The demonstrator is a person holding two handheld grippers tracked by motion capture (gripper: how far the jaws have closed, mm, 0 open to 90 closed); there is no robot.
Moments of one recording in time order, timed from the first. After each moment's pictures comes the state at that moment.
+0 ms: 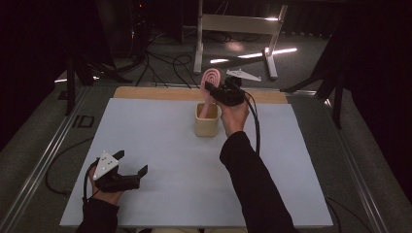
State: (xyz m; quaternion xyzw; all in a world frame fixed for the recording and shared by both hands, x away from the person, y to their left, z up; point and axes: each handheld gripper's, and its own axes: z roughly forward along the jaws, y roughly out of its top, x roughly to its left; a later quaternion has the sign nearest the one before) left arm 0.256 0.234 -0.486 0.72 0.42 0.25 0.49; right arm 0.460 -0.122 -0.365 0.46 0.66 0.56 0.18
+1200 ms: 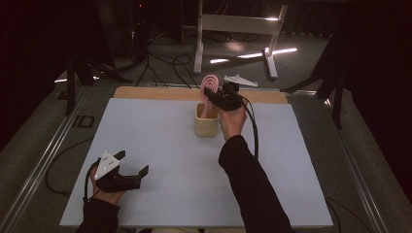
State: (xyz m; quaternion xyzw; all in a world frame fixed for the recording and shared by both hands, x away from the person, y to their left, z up) left arm 0.257 0.232 -0.487 0.72 0.42 0.25 0.49; right arm 0.460 -0.119 -0.386 0.47 0.67 0.55 0.18
